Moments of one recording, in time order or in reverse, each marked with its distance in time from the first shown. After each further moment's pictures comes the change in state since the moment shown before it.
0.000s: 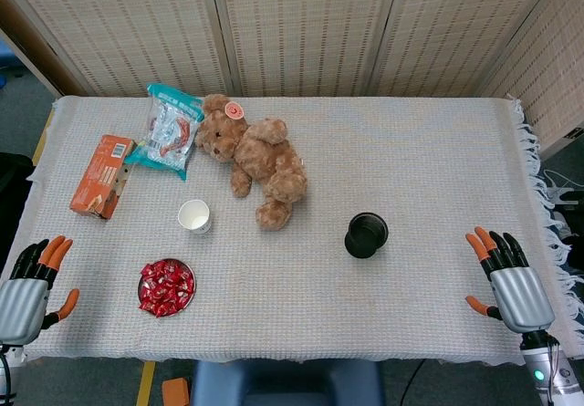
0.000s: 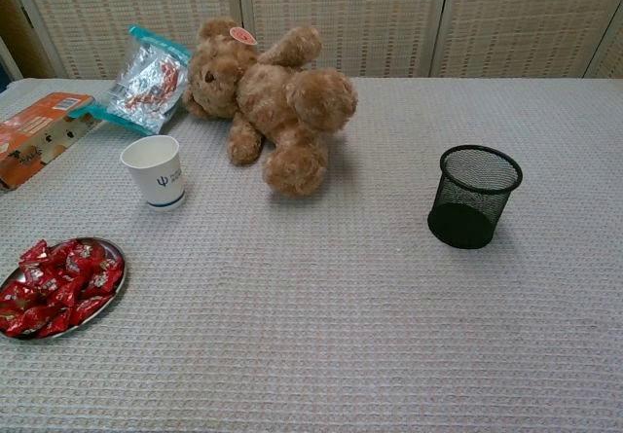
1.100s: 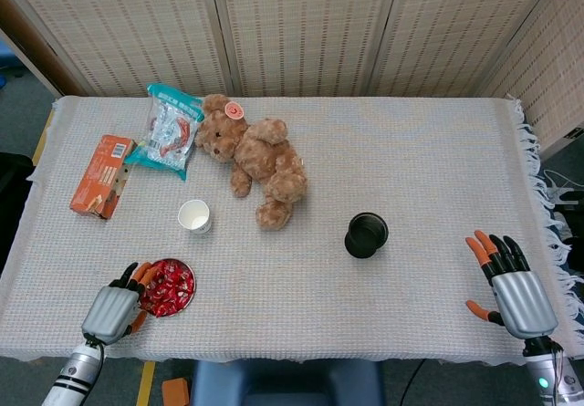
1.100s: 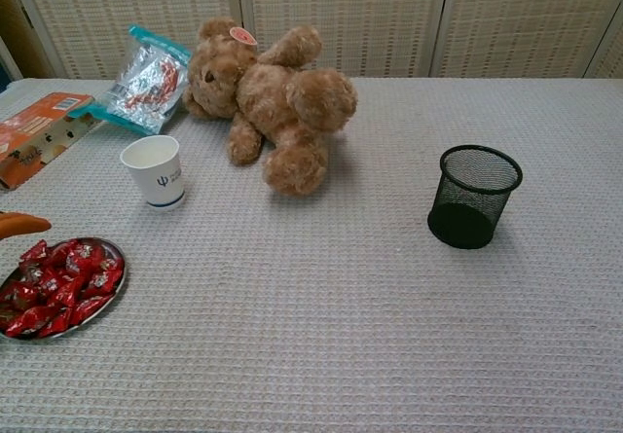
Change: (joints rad) left arm -0.116 -0.192 0.047 -0.063 -0.101 -0.325 0.400; right arm -0.014 0.025 -0.016 -0.030 -0.035 0.019 0.016
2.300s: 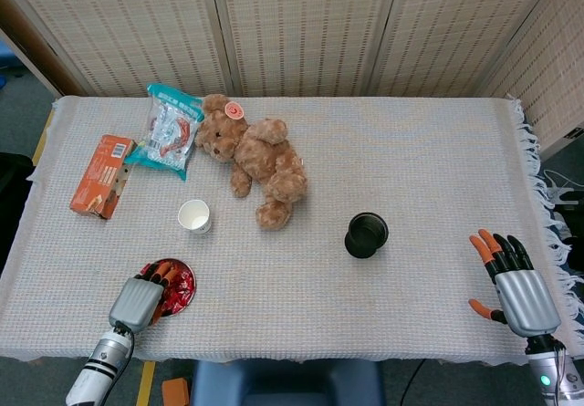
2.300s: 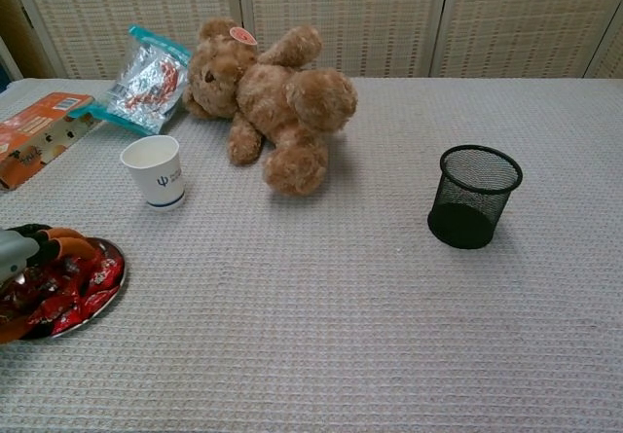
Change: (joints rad) left arm -0.092 -0.111 -0.008 0.041 -0.118 -0.048 0.198; right arm 0.000 0.012 0.007 -0.013 0.027 -0.016 0.000
